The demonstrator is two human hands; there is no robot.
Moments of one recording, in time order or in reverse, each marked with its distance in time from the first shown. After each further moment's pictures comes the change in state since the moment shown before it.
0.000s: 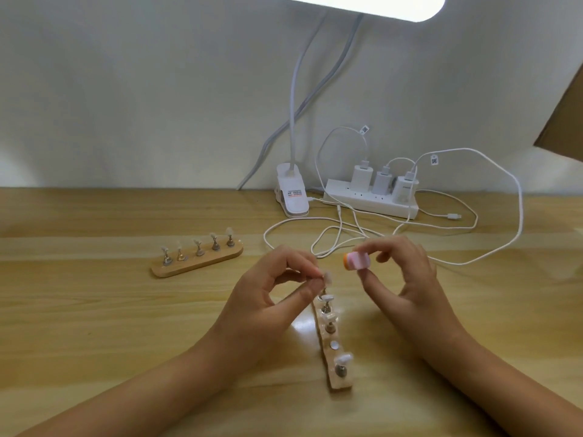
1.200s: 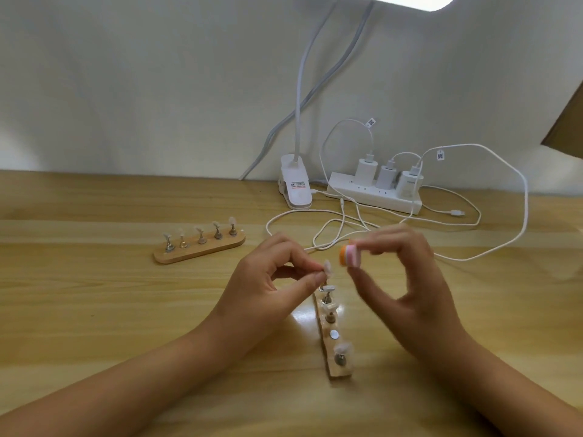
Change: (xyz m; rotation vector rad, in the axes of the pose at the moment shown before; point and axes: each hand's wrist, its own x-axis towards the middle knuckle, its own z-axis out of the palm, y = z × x) left_hand 0.002 -0.003 -0.001 0.104 0.022 0.025; right_hand 0.000 -0.010 0.003 0.044 0.057 -0.305
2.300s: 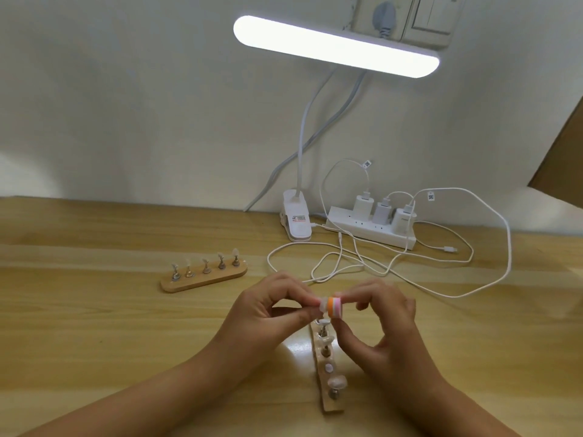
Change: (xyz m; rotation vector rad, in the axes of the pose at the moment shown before) left_hand 0.001 0.005 -0.002 -0.182 0.000 -0.073; right_hand -0.007 -0.011 0.006 -0.071 -0.052 0.093
